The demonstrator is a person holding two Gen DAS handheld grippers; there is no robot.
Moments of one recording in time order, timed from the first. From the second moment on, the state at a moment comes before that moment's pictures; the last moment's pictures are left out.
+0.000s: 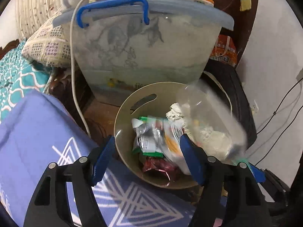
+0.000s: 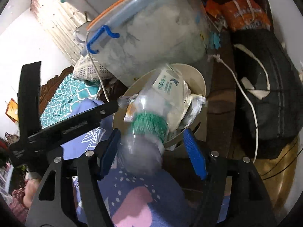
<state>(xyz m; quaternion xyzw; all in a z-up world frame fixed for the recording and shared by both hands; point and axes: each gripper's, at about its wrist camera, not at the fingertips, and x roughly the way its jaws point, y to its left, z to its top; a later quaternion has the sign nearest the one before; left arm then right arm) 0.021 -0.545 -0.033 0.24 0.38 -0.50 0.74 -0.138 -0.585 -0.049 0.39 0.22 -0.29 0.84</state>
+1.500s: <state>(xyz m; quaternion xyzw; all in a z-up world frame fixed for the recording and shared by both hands) -0.001 -0.236 -0.009 0.14 0.36 -0.38 0.84 -0.138 -0.374 0.008 0.29 0.26 -0.24 0.89</state>
